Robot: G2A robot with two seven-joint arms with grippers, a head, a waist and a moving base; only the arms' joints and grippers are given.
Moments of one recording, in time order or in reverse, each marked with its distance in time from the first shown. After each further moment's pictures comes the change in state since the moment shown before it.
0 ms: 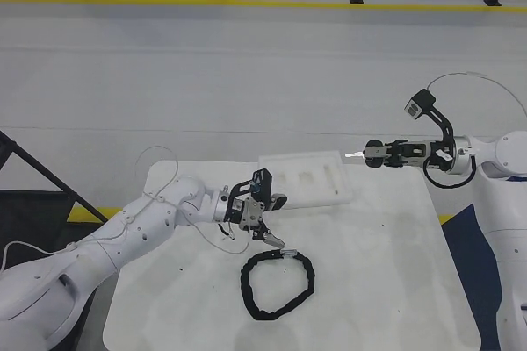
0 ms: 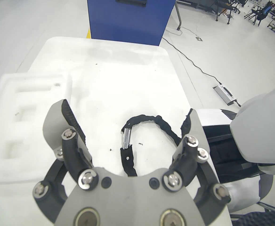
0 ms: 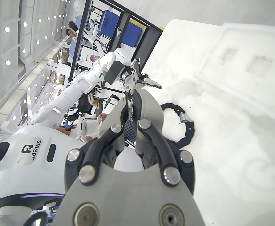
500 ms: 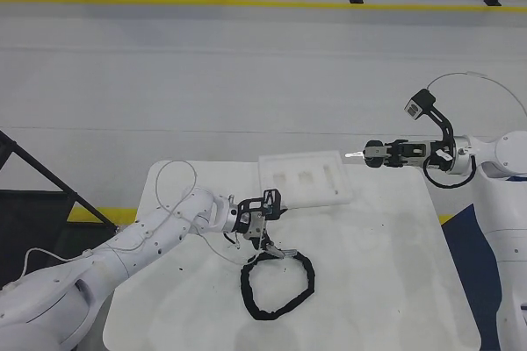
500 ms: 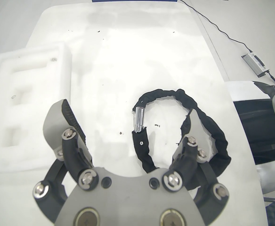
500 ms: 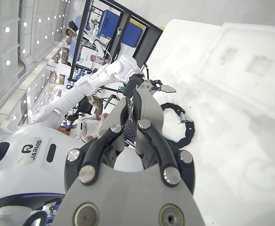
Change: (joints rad) left arm 0.068 -0.061 -0.022 0.048 0.291 0.071 0.045; right arm 0.000 0.000 0.000 0.000 0.000 0.000 0.000
